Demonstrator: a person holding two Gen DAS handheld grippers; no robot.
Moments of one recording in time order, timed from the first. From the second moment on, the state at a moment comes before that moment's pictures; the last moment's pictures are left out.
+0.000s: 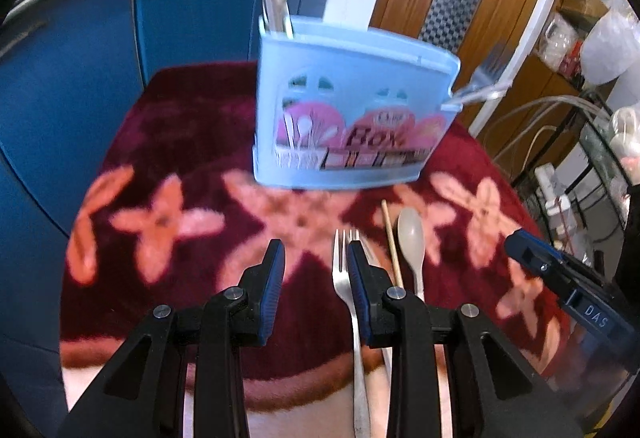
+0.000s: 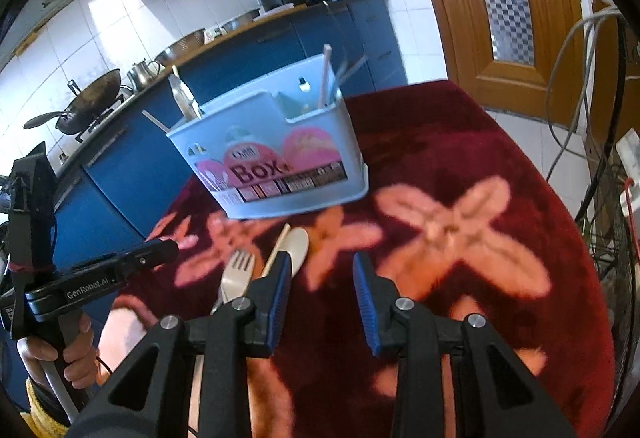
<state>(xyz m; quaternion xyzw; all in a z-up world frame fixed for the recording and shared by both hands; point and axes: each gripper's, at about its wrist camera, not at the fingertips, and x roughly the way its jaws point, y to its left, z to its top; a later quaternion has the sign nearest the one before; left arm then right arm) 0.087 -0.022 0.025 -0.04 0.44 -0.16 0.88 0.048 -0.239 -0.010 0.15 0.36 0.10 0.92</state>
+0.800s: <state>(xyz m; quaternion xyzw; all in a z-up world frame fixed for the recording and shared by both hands) 0.085 -0.063 -0.022 0.05 0.52 -0.16 0.84 0.046 -0.251 -0.031 0.18 0.38 0.10 0.90</state>
